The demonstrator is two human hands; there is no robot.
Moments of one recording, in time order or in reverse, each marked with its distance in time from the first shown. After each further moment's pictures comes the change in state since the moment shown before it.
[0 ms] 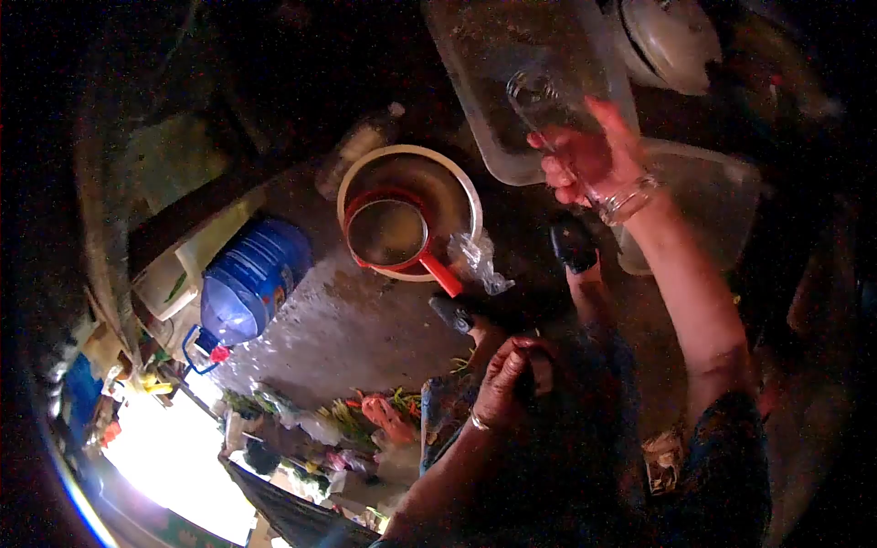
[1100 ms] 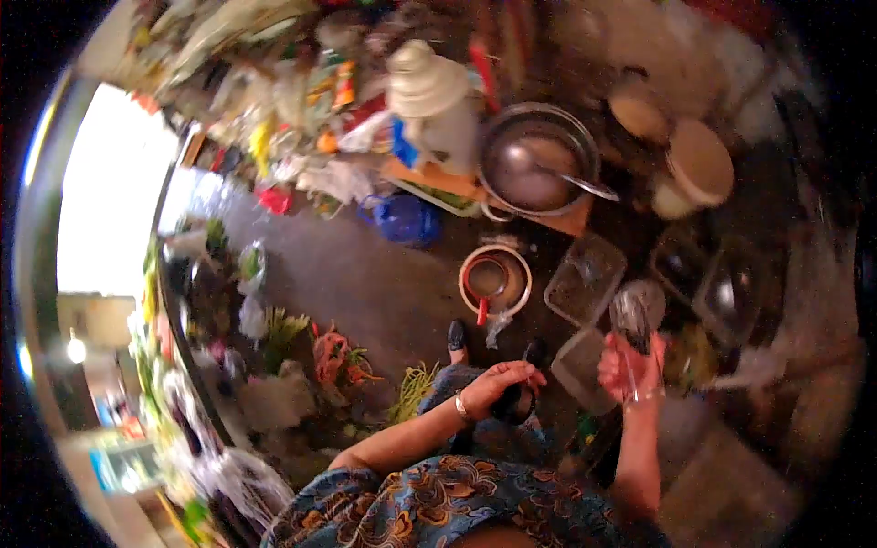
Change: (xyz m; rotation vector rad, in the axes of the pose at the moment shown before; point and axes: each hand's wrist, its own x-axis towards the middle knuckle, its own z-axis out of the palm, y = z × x) left_hand -0.354 0.087 0.169 -0.057 -0.337 0.450; right_hand -0.380 0.003 0.318 -0.215 -0.292 0.153
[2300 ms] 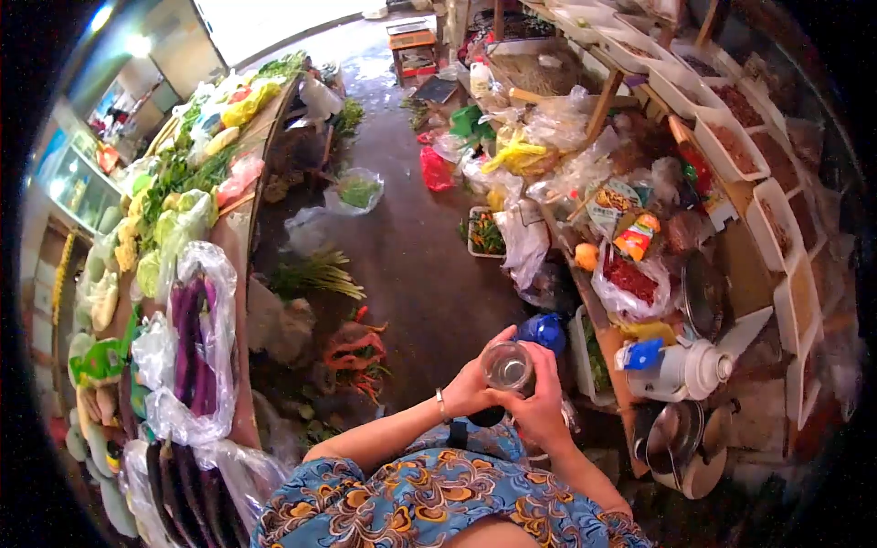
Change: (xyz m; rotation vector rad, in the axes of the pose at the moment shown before) left_hand -0.315 0.238 -0.316 0.498 0.694 1.015; right_hand 0.357 0.424 0.414 -1.865 -0.690 -0.498
